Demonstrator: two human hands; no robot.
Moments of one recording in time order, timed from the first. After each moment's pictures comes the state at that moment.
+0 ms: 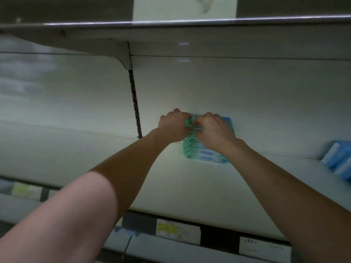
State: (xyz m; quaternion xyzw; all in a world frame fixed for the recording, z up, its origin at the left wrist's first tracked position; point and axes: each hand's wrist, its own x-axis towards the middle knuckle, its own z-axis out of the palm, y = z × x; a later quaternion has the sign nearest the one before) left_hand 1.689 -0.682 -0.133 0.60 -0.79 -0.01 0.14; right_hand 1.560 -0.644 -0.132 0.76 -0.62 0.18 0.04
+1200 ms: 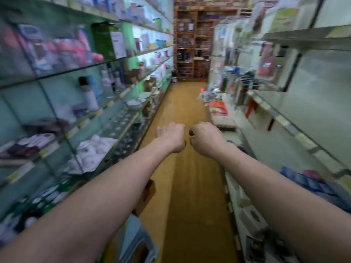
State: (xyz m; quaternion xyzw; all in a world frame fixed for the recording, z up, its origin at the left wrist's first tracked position) left_hand 1.904 -0.095 -0.154 0.99 -0.12 0.03 0.06; right_hand 1.882 -0.207 -0.155 0.99 0.07 0.13 -0.04
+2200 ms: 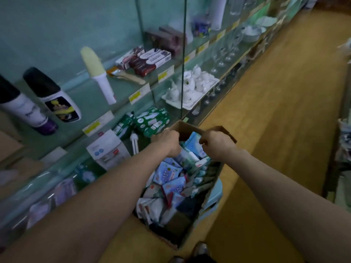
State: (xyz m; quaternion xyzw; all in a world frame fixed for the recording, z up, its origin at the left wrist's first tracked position) left_hand 1.942 0.299 -0.373 0.95 0.18 -0.22 0.11; right_hand 2.007 0.152 -0.377 0.93 0.30 -0.19 -0.05
